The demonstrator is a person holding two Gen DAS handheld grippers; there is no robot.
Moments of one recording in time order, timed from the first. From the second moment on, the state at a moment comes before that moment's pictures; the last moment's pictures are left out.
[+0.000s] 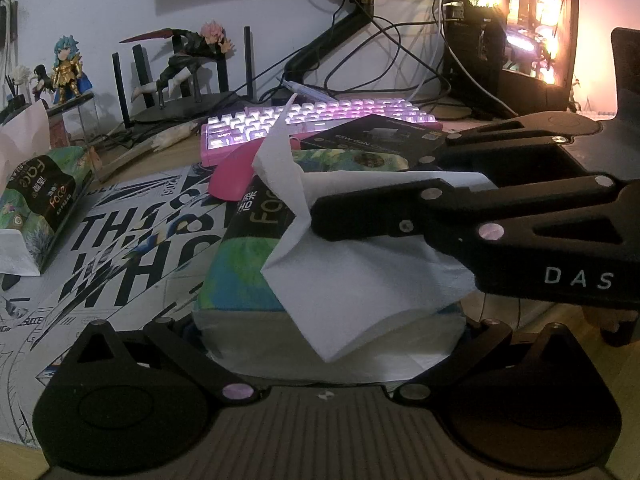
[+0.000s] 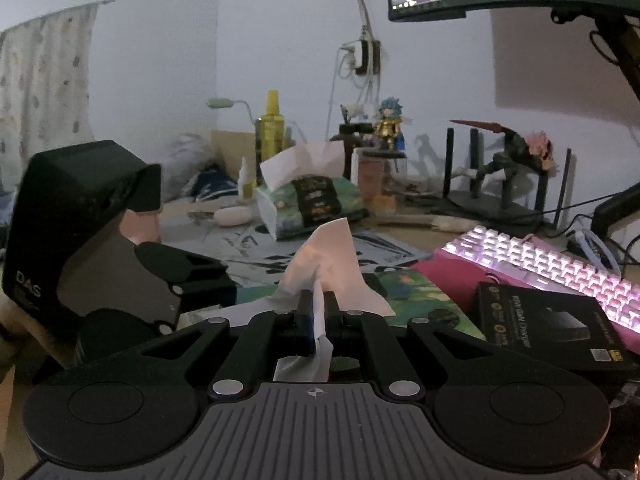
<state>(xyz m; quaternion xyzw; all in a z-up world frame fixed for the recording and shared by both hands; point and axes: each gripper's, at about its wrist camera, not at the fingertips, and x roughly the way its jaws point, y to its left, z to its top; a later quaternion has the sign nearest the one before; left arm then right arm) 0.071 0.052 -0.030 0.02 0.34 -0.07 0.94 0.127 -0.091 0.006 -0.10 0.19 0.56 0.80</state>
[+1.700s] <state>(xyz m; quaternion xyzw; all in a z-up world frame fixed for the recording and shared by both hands) 0.071 0.053 -0.030 0.02 0.35 -0.07 0.94 0.131 -0.091 0.004 -0.11 0.18 0.51 0.83</state>
